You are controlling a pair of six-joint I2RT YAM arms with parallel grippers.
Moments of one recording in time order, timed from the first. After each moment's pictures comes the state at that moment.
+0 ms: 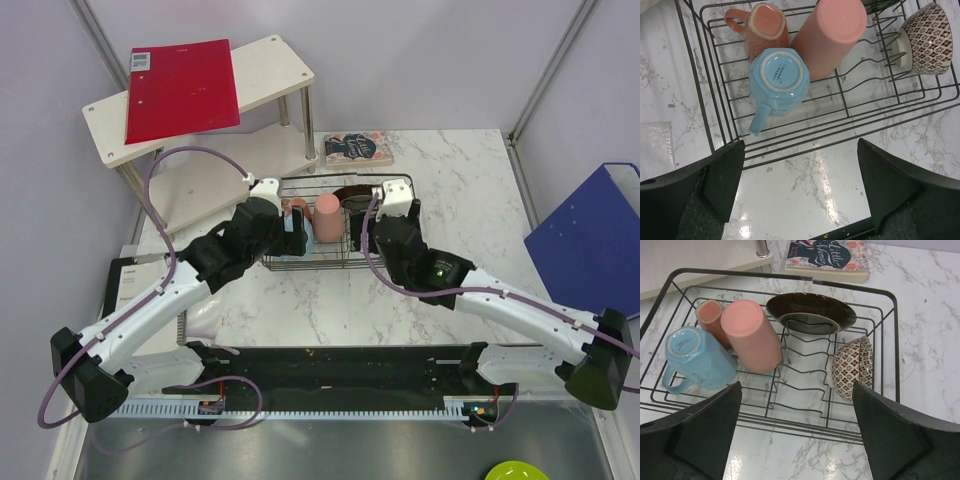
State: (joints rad) left arm -0.74 1.11 1.03 -0.54 -0.30 -0.46; right arm 0.97 1.14 0.94 -0.21 0.75 0.31
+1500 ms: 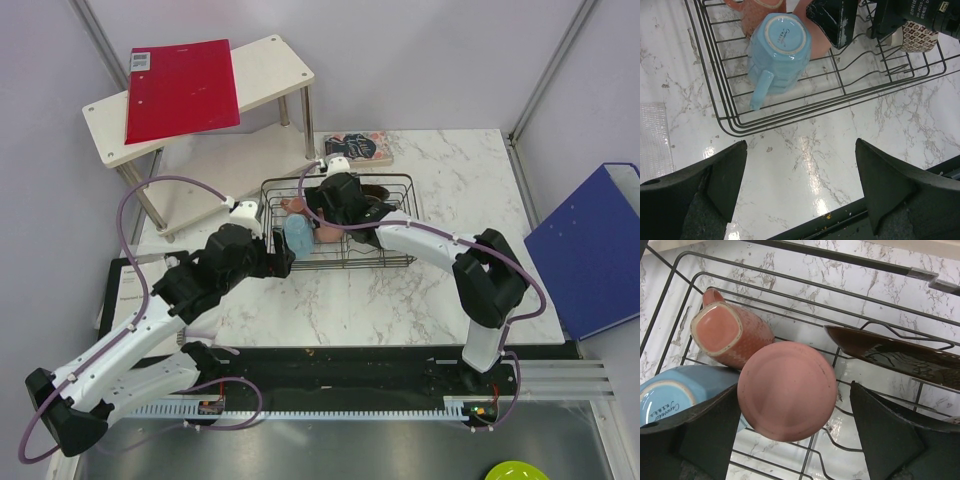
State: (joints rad) left arm -0.74 0.86 0.85 -0.54 -0.25 -0.47; right arm 0.77 1.82 1.35 -0.13 0.34 0.29
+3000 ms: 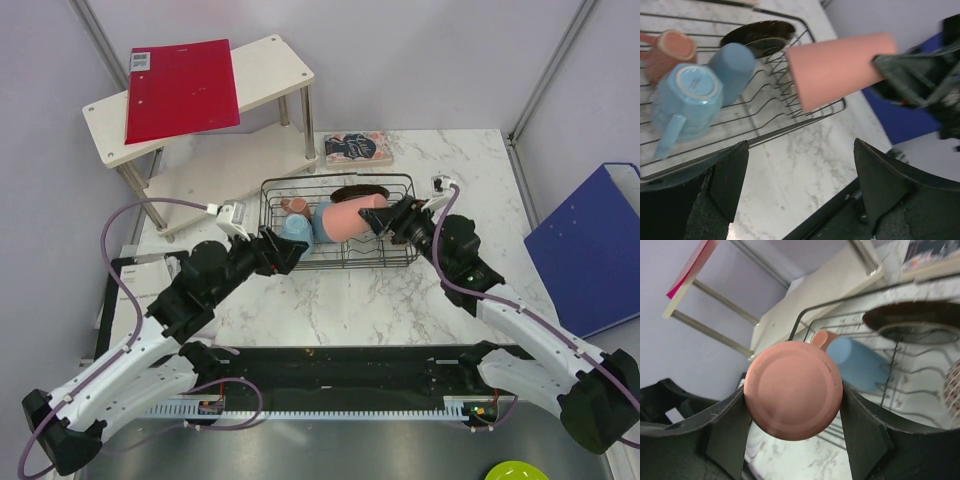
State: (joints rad) left arm -0.73 0.70 0.66 -0.16 -0.11 -0.64; right arm 0.58 0.98 0.70 0.24 -0.01 0.71
